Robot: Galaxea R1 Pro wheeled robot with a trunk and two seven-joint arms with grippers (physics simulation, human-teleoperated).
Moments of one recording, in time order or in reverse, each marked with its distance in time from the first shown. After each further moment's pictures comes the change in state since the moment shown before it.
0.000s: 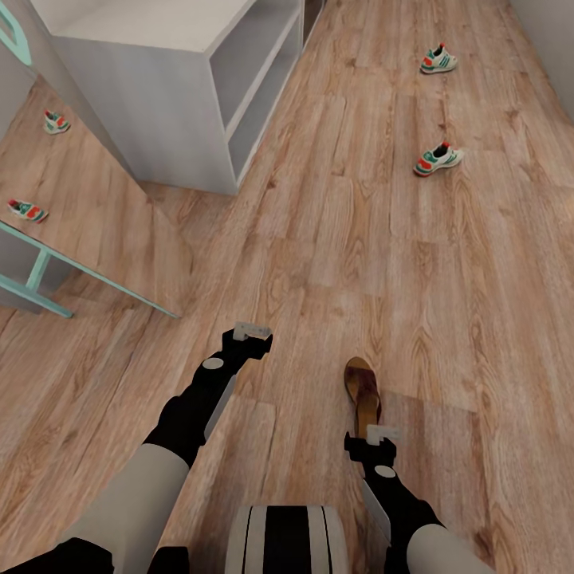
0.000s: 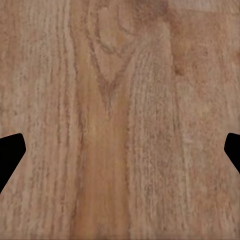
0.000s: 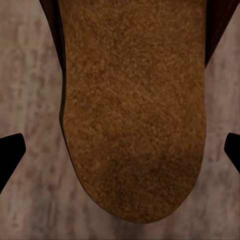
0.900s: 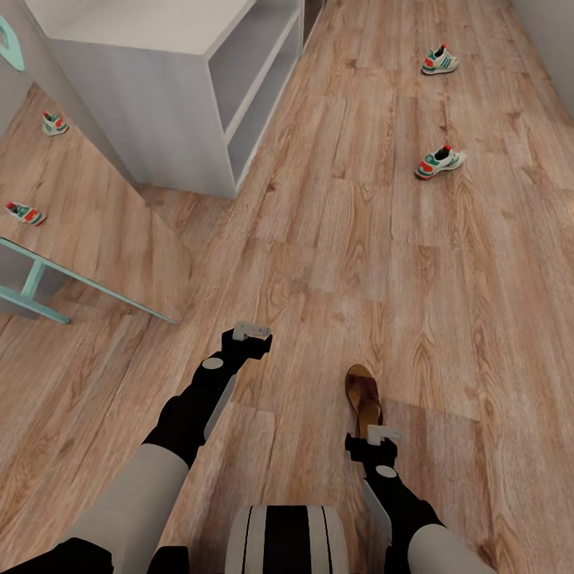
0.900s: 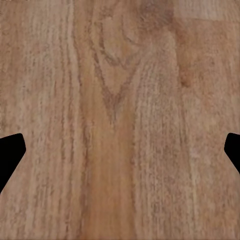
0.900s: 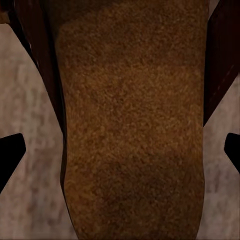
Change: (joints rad) left arm 0.000 0.001 0.001 0.000 -0.002 0.000 0.000; right arm 0.000 -0.004 -0.001 0.000 0.000 0.000 0.001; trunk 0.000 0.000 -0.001
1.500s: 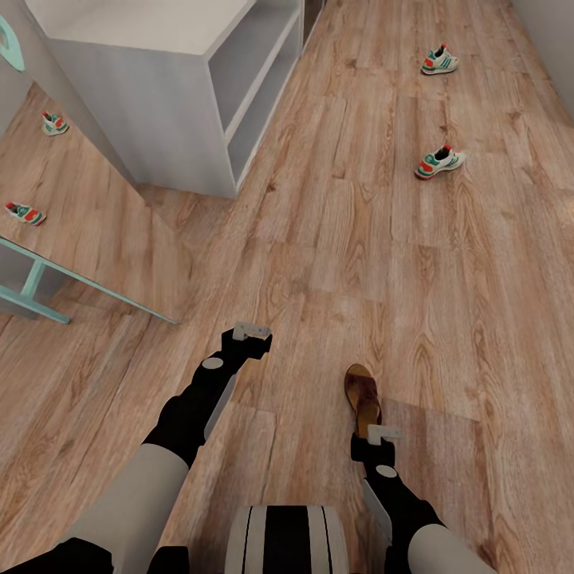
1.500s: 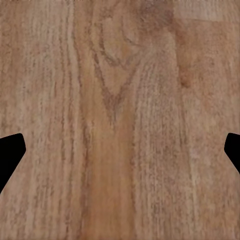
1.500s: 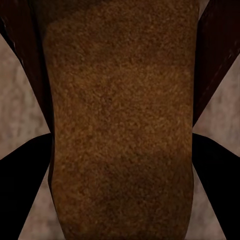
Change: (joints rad) left arm 0.000 0.000 0.000 -0.002 0.000 0.000 0.000; right arm 0.000 -0.001 -0.001 -0.002 0.002 0.001 -0.001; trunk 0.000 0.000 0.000
